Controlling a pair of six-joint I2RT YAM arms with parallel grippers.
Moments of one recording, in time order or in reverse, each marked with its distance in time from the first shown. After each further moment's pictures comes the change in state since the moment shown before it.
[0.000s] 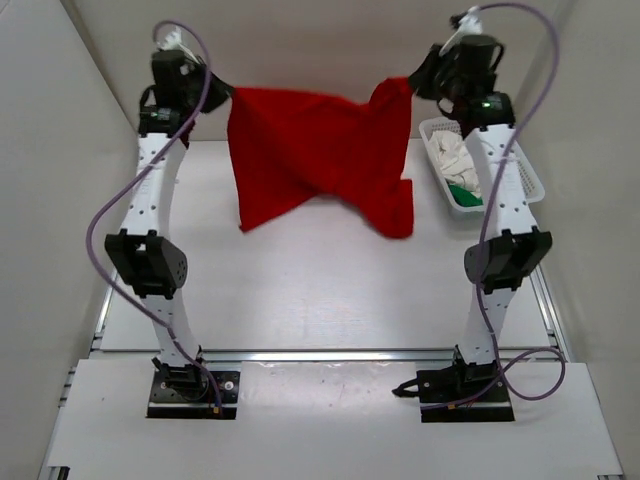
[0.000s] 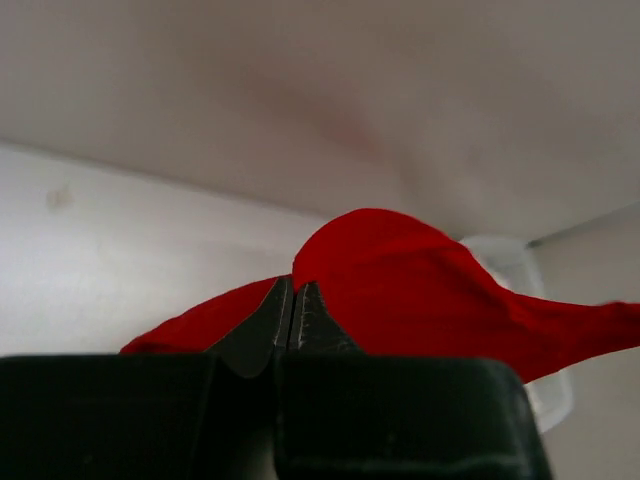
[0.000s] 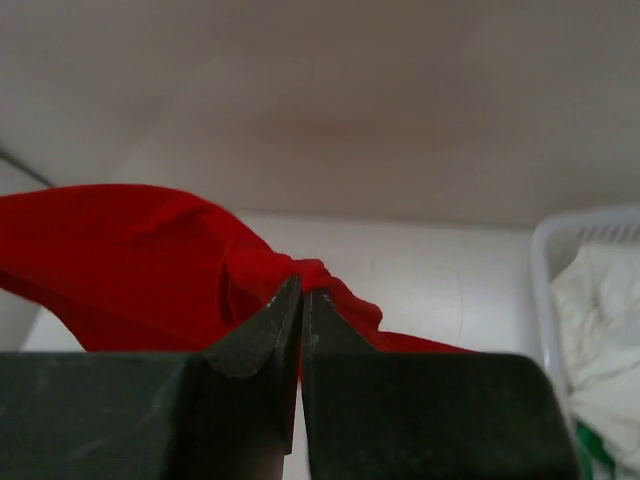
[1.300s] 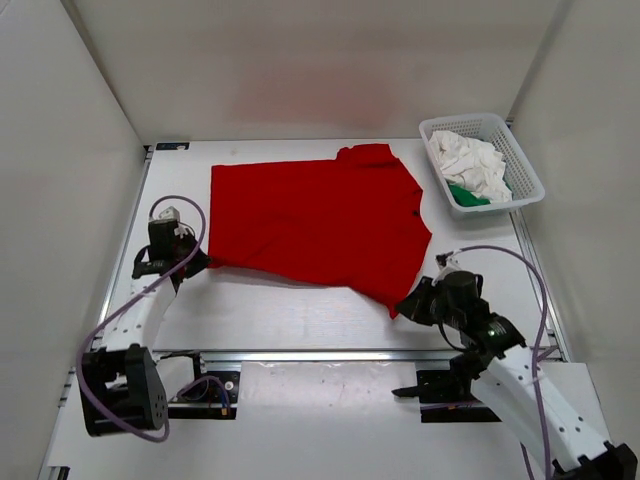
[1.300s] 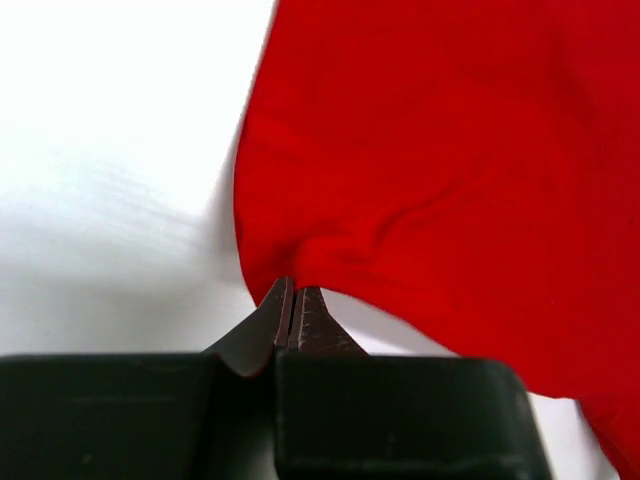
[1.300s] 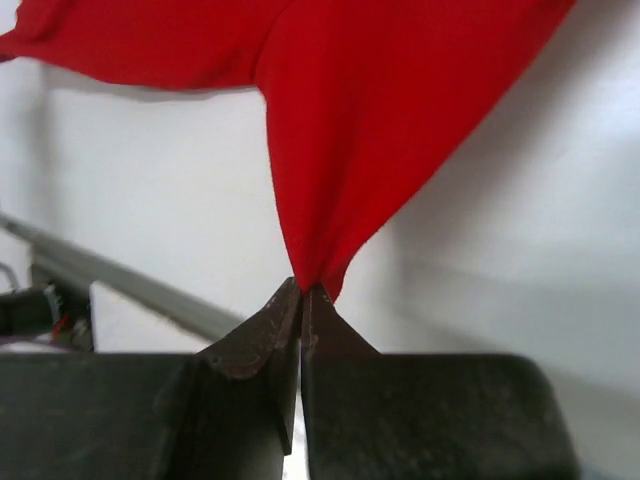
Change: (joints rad) left arm 0.177 -0.875 -1.559 0.216 -0.053 0.083; right arm 0.241 -1.522 -2.037 0.156 -0.037 0.392
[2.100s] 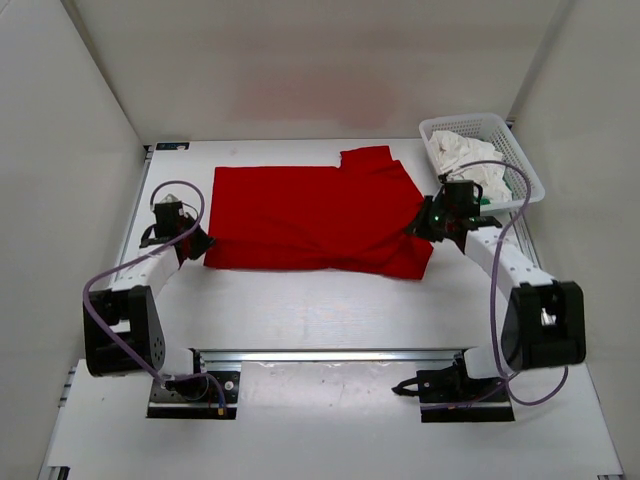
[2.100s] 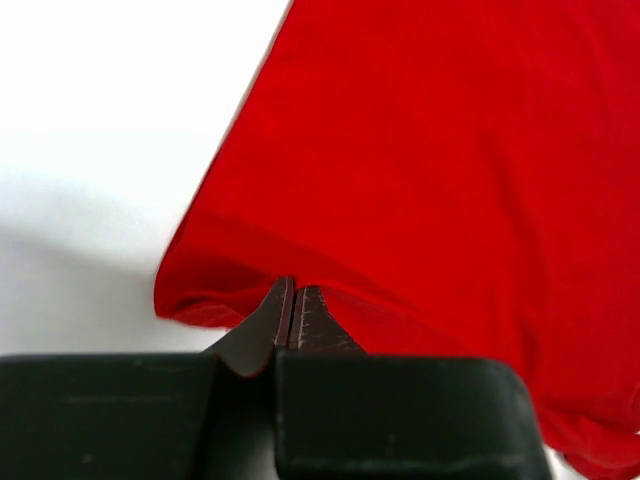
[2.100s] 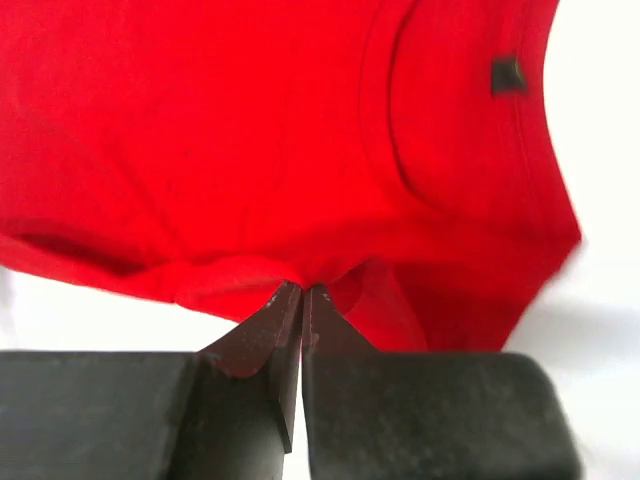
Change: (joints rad) left arm 0.005 0.264 0.108 0.135 0.000 -0.143; right arm -0.299 0.853 0.554 0.187 -0.050 -0.216
